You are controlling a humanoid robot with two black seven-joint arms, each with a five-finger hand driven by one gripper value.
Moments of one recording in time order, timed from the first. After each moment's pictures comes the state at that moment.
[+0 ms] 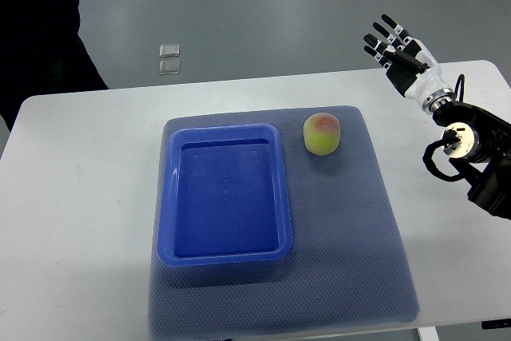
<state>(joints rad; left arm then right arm) 0.03 0.00 -0.04 -0.16 0.01 -0.02 0.13 0.82 -0.24 0.66 0.50 -0.02 0.32 0.36</state>
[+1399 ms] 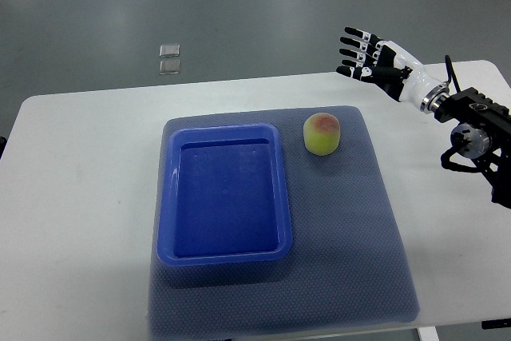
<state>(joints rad) 0.03 0.00 -0.04 -0.15 0.01 -0.02 0.13 0.83 -0.31 0.66 0.57 -0.53 0.43 0.36</state>
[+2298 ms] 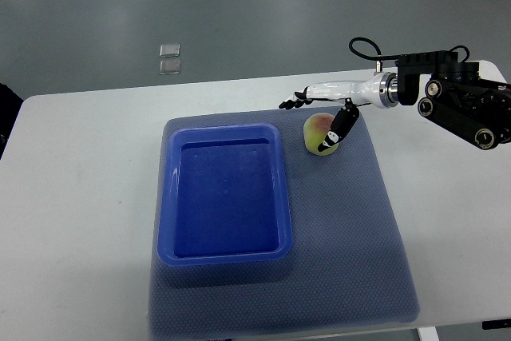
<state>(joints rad) 0.03 0.00 -0.04 -0.15 0.01 -0.02 0.13 1.10 -0.37 0.24 0.81 -1.39 0.39 0.35</state>
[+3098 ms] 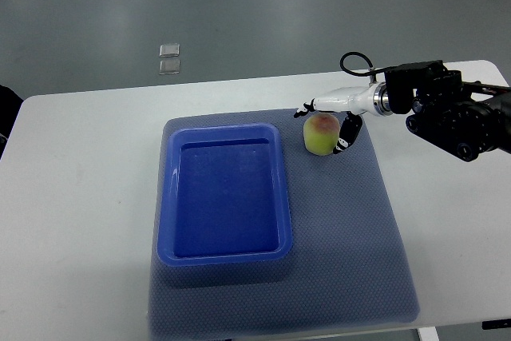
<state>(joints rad) 0.03 0.00 -0.04 -0.15 0.01 -0.02 0.13 1.12 -0.30 0.10 0.70 -1.52 0.27 0.30</state>
